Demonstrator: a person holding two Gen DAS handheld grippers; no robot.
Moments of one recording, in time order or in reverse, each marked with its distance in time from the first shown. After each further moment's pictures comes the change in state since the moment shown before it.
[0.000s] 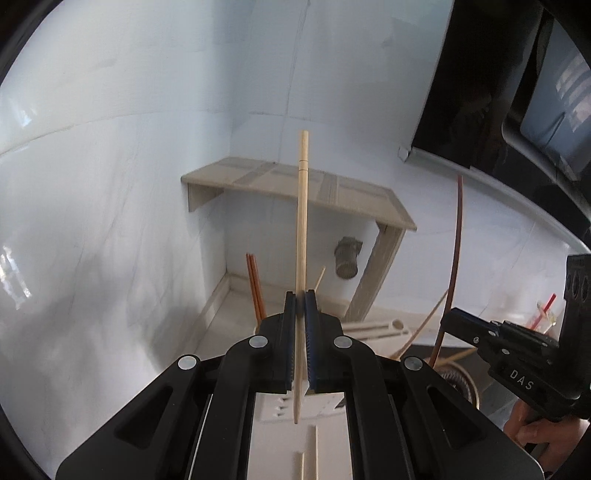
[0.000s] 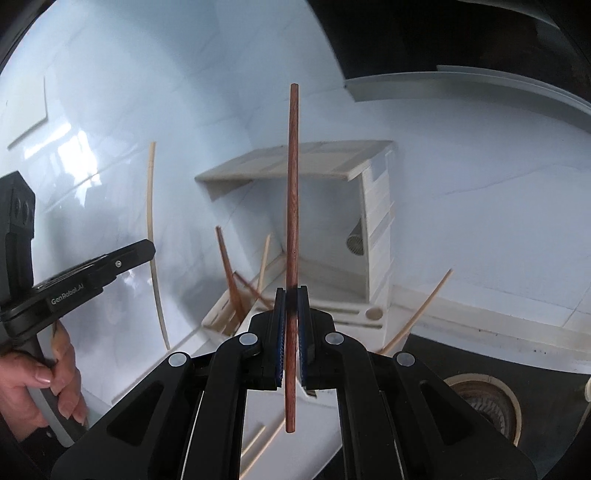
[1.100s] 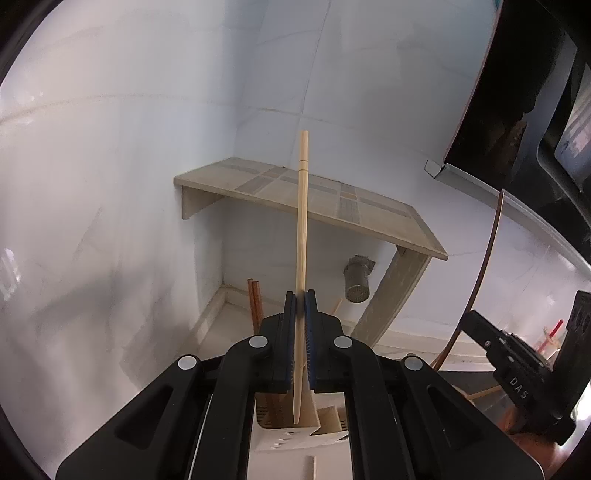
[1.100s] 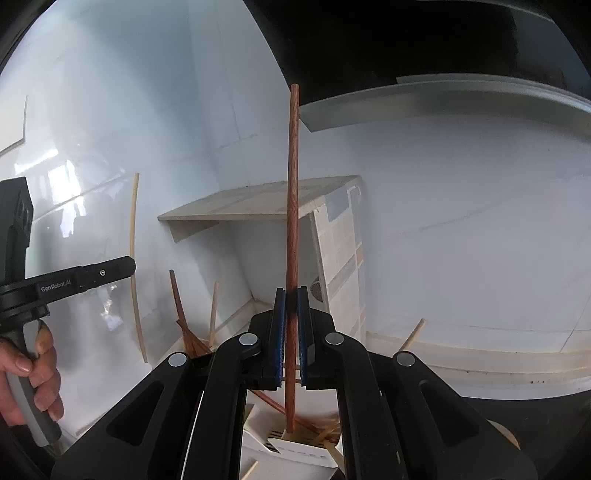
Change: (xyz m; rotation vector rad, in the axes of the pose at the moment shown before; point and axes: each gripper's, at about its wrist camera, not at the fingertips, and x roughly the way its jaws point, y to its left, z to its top) left arm 0.045 0.018 0.017 -0.061 -0.012 -0.013; right arm 0.014 -0.031 -0.002 0.003 -0.183 -0.069
